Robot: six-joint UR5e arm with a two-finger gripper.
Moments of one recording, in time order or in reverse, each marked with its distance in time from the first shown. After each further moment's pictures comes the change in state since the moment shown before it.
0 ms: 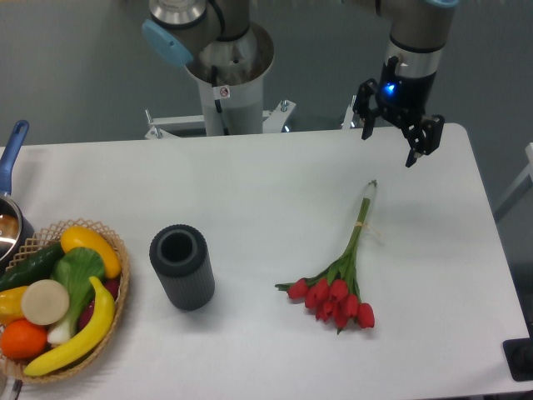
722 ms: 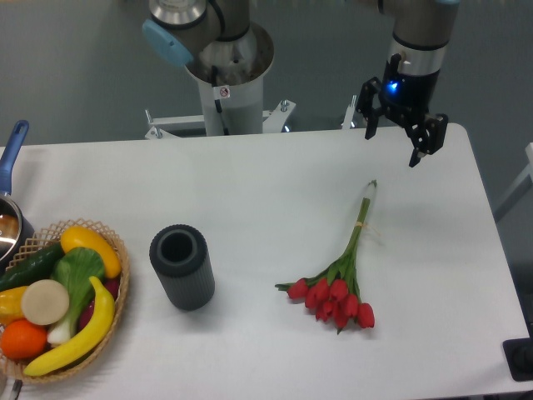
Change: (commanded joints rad) arm 0.002 0.002 0.021 -0.026 -0.003 0.075
